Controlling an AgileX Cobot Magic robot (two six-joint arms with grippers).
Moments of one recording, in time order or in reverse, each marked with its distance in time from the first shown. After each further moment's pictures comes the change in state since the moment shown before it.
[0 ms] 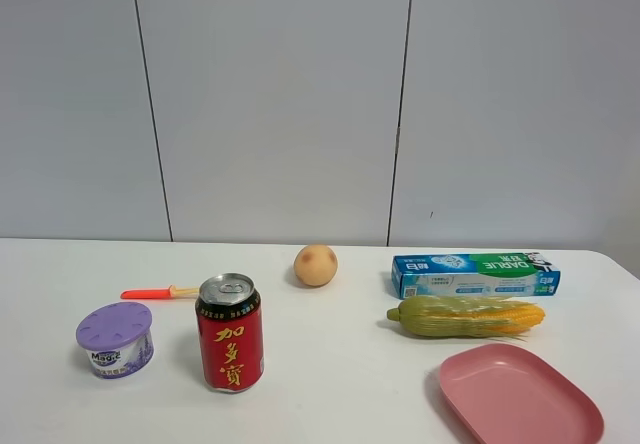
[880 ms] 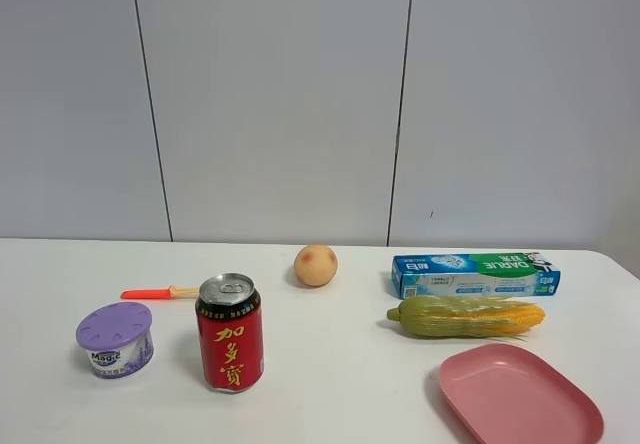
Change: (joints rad) left arm 0.000 0.000 0.000 0.001 0.000 0.000; right arm 0.000 0.000 0.000 0.000 0.000 0.000
